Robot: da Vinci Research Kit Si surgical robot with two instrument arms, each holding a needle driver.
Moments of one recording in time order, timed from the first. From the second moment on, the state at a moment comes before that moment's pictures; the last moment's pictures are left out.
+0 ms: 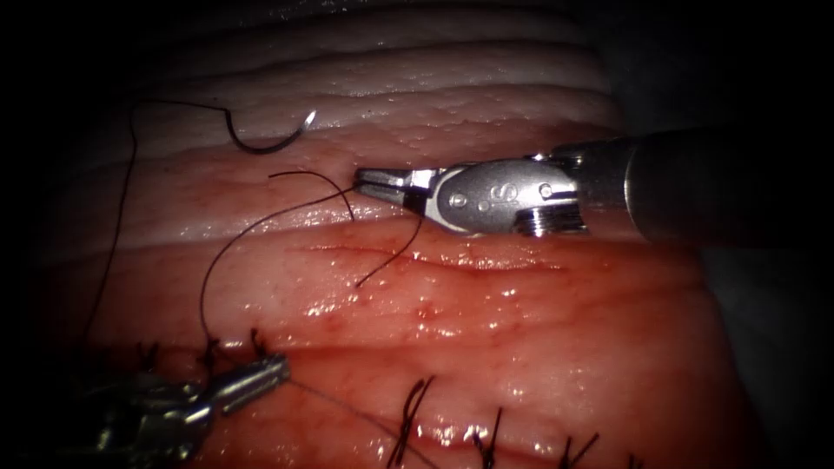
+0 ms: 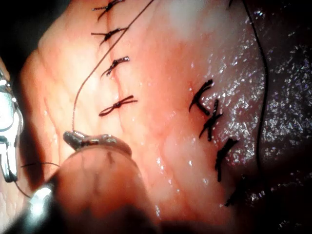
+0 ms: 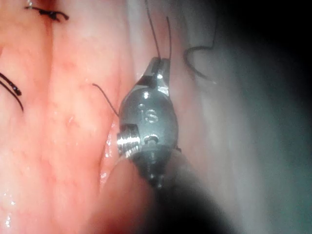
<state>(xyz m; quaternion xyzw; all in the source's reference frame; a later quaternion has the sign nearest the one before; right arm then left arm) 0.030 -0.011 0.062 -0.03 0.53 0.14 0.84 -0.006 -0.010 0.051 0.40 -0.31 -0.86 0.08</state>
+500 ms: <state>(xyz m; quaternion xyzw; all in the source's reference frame) 0.031 -0.013 0.057 0.02 0.57 0.15 0.80 0.000 -0.011 0.051 0.36 -0.31 -0.87 0.08</state>
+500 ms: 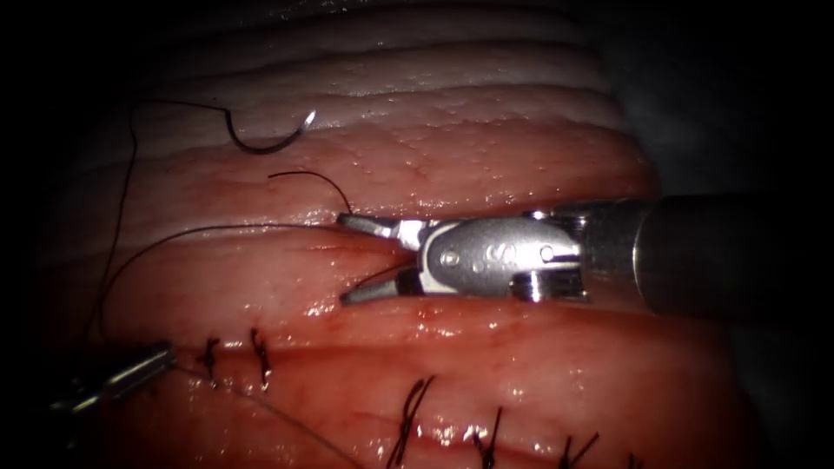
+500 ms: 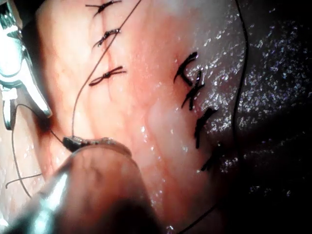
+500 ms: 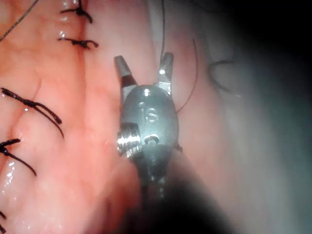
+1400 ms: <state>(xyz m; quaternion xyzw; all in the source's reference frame) 0.030 -0.005 0.065 0.12 0.61 0.16 0.77 0.001 -0.010 0.050 0.39 -0.30 -0.86 0.08</state>
